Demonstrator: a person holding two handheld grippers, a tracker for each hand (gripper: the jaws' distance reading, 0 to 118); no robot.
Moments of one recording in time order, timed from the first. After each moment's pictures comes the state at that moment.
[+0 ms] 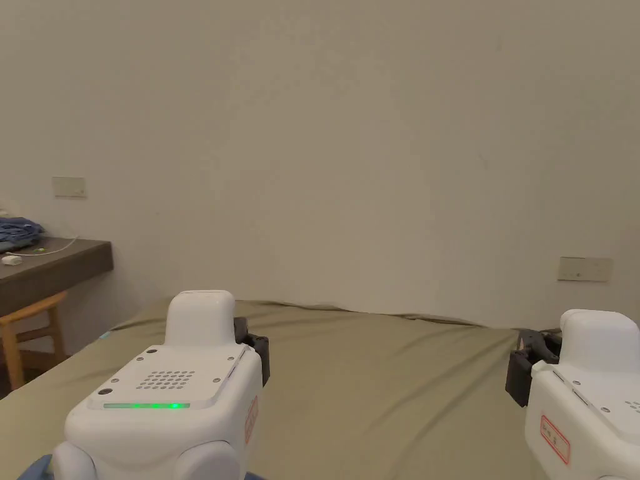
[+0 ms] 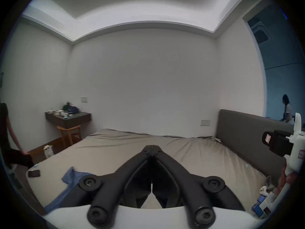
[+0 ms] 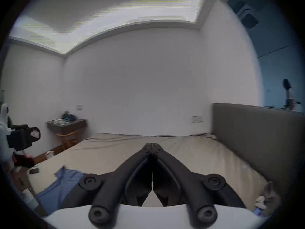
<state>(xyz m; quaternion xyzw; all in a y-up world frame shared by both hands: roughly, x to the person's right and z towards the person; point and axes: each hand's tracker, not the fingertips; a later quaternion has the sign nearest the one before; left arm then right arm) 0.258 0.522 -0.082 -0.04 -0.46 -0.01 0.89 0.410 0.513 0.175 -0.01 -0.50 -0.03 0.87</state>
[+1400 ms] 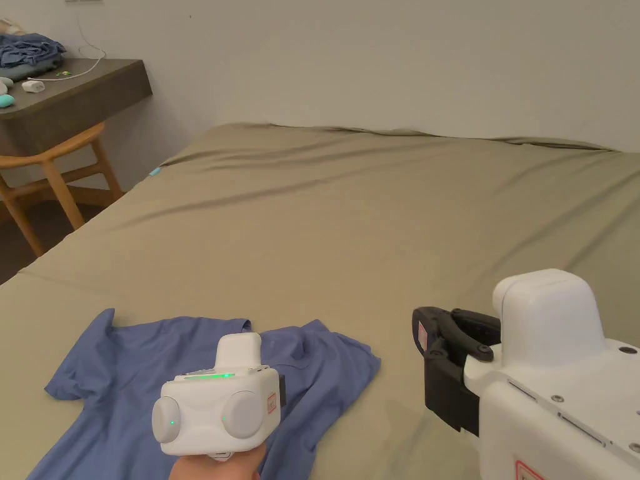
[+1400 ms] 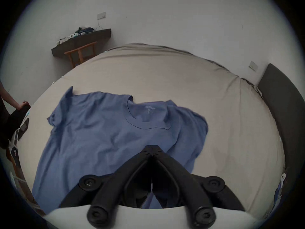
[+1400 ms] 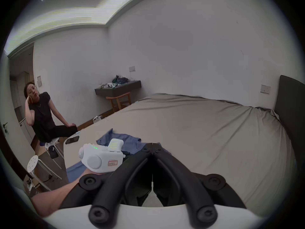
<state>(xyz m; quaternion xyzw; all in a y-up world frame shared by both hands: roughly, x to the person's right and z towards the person) 0.407 0.204 -0.323 -0.38 -0.40 -0.15 0.82 0.436 0.391 -0.021 -0.17 -0.27 -0.11 0.94</state>
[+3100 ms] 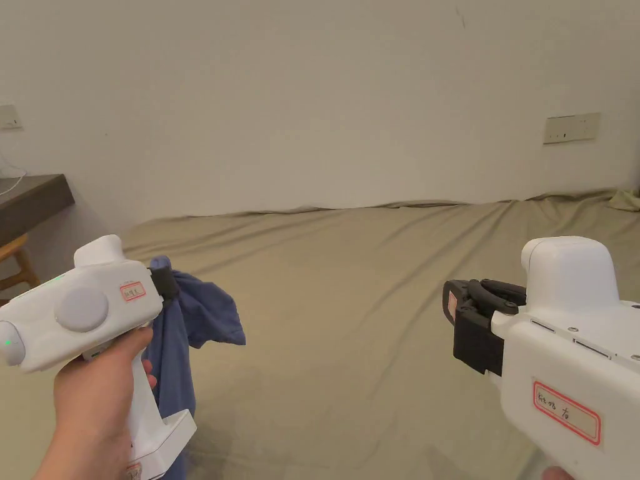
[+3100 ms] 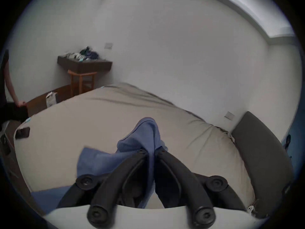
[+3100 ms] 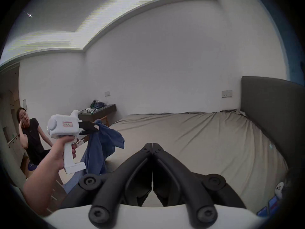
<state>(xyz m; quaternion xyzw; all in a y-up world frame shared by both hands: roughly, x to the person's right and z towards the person) 0.381 0.459 -0.231 -0.24 -0.48 0.03 0.84 0.395 0.477 0.196 -0.06 -0.41 -0.12 0.90</state>
